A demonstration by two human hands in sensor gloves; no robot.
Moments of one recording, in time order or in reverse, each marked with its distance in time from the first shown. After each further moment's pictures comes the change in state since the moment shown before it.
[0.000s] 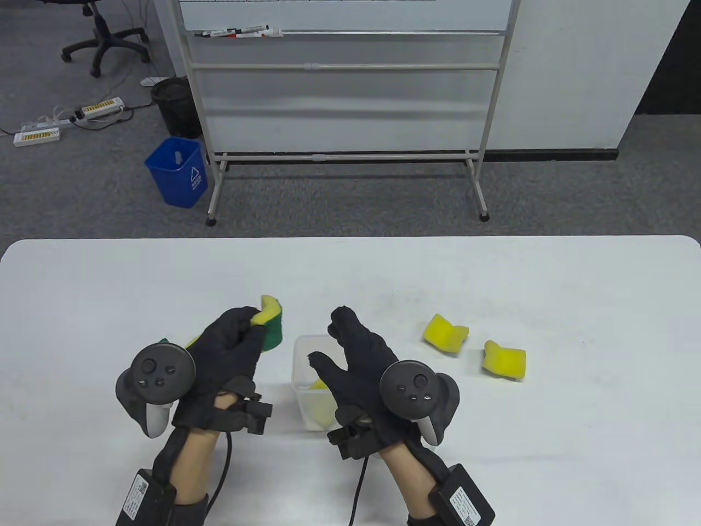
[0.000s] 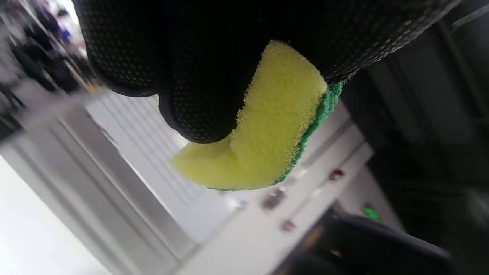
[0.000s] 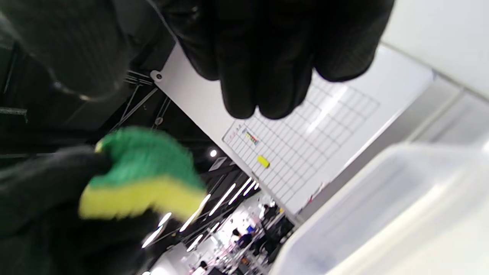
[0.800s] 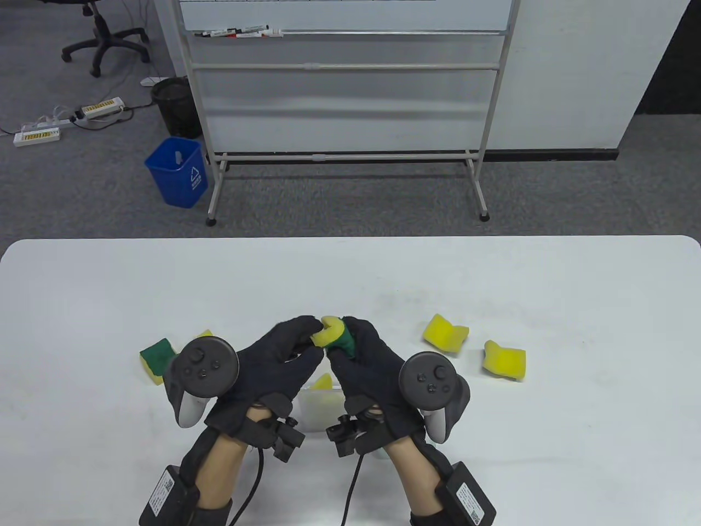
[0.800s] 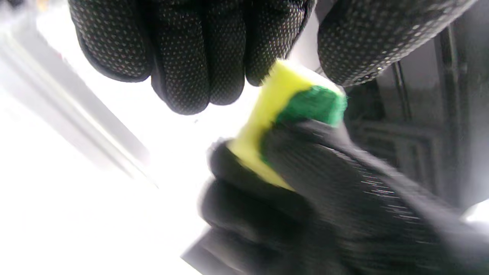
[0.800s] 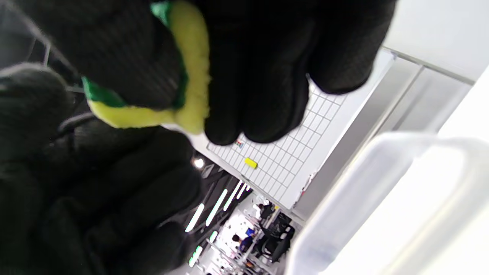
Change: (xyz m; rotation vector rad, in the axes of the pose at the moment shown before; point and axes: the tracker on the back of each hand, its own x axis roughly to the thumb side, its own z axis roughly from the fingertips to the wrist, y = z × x) left_hand 0.020 -0.027 -0.001 -0.242 -0.078 -0.118; right_hand -0.012 -0.009 -0.006 -0.024 0.075 -0.020
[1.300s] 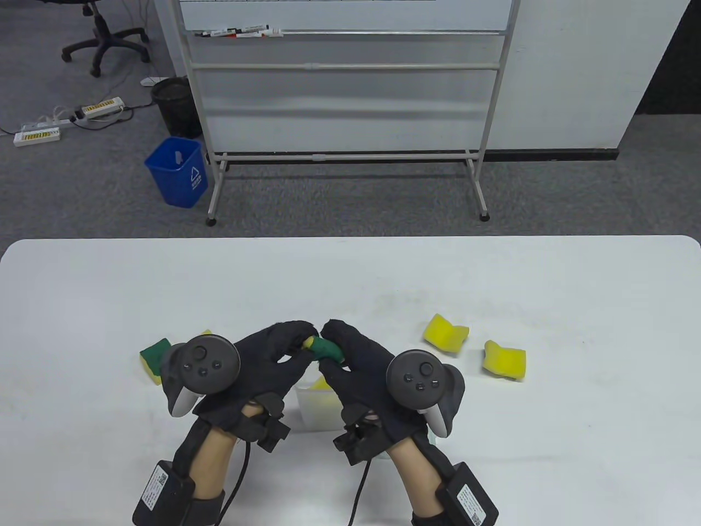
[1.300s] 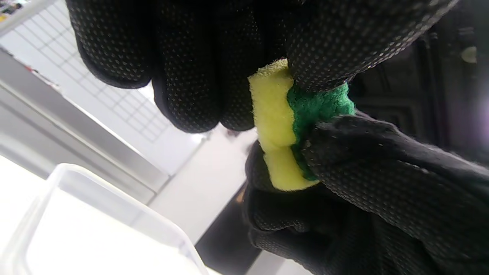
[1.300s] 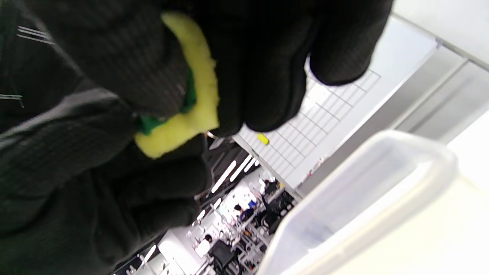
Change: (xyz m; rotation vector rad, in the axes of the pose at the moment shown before) left_hand -0.014 0.002 -0.008 -0.032 -0.062 0.006; right_hand 0.012 0.003 0.002 0.056 -0.102 0.087
